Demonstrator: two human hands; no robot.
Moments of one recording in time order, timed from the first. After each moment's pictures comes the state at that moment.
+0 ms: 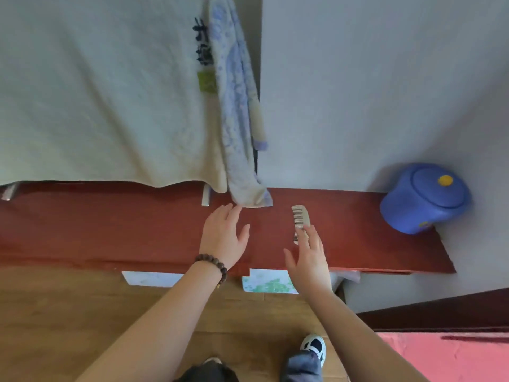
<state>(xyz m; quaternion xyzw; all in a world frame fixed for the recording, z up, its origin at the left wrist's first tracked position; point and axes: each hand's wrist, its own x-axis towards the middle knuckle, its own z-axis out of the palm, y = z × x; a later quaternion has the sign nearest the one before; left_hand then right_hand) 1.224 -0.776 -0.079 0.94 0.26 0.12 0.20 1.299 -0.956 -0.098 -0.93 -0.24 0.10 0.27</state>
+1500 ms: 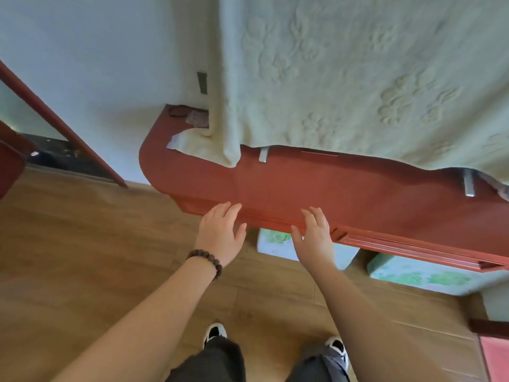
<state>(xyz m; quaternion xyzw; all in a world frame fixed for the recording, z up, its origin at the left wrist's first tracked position) 0.739 -0.293 -0.105 0.92 0.35 0.05 0.19 0.884 -0.446 -0.123 -0.90 -0.28 0.16 0.29</state>
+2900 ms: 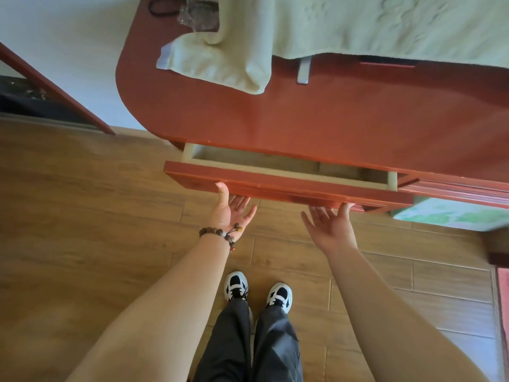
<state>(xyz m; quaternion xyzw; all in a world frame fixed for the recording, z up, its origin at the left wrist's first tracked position) 0.707 -0.242 -0.248 0.08 0.50 0.16 0.85 0.838 -0.410 -0.267 -0.40 0.38 0.37 0.75</state>
